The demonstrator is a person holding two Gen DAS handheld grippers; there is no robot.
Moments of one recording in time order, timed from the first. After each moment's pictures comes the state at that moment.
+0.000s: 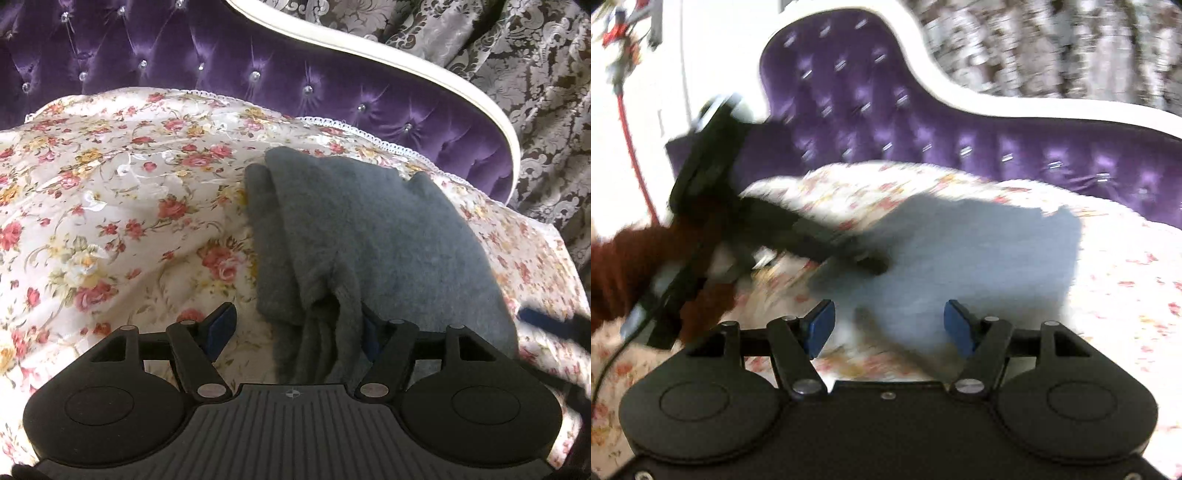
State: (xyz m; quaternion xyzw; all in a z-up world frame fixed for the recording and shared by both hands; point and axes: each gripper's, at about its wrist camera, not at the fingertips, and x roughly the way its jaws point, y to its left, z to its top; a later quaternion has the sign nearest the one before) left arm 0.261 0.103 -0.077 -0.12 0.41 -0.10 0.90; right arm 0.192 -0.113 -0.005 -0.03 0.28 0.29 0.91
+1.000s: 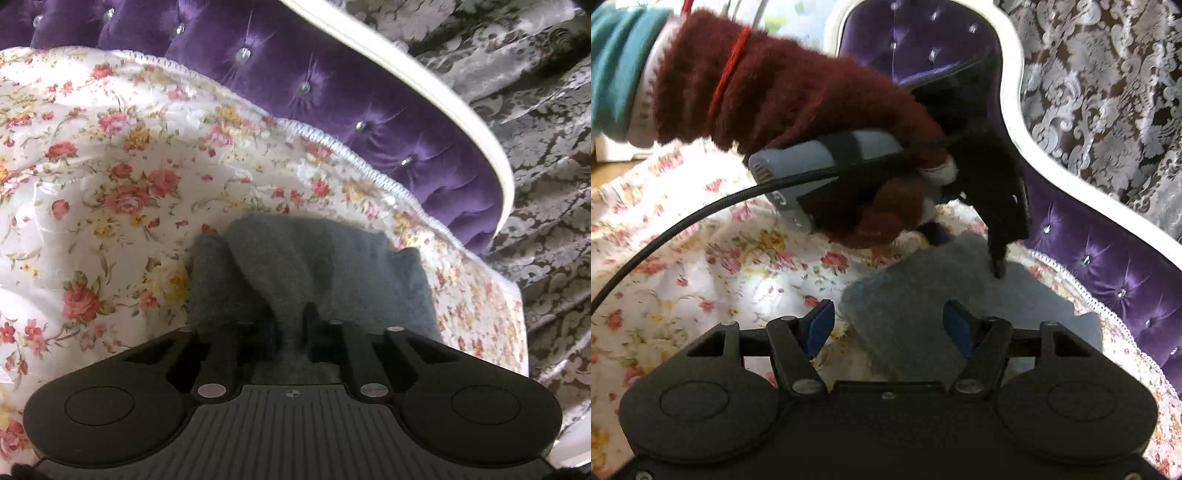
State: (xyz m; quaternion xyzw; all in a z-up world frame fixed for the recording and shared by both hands) left arm 0.381 0.111 -0.065 -0.24 0.46 -0.16 0.84; right arm 0.179 -0.011 -0.034 -0.27 0.22 0.31 0.89
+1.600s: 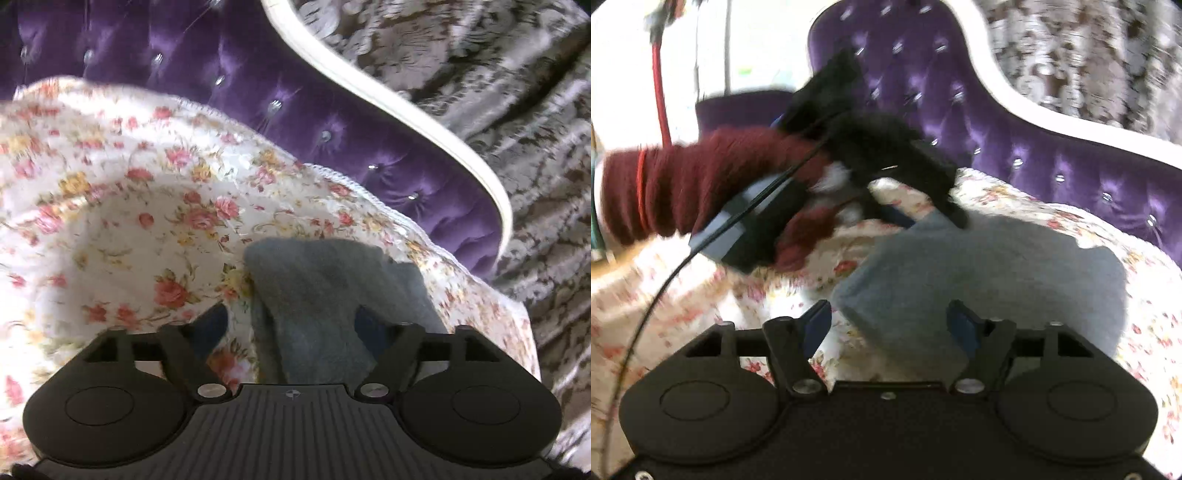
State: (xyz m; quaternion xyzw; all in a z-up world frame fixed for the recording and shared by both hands) left arm 0.325 0.148 -0.053 -0.24 0.40 -0.13 0.88; right arm 0.190 -0.074 -0.013 -0.10 0.27 0.35 0.89
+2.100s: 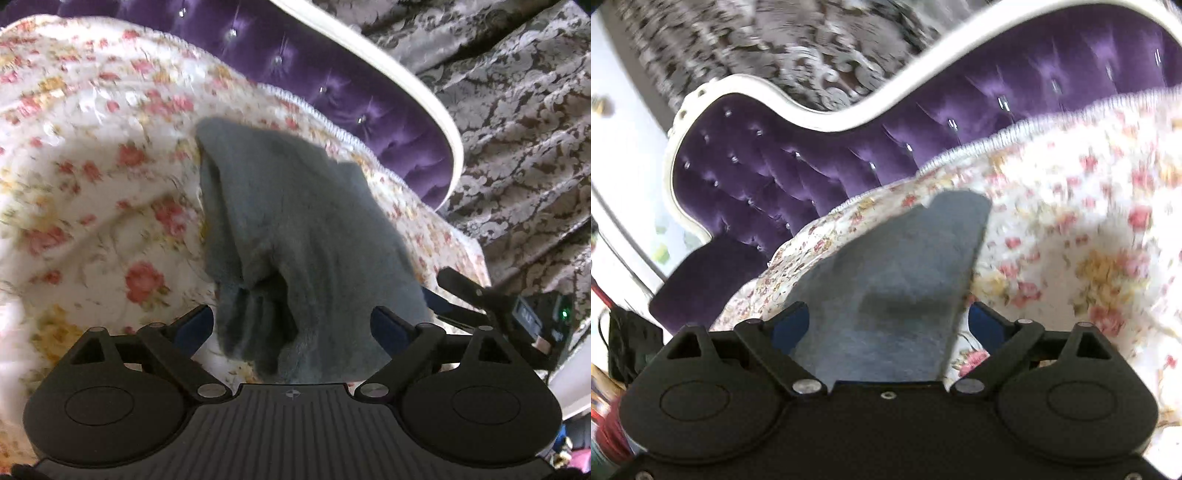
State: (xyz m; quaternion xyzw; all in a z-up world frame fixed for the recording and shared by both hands) left arm 0.278 0.120 -0.078 -0.25 0.46 -0.22 0.83; right arm 0.269 -0.229 -0.030 0.24 0.35 0.26 0.87
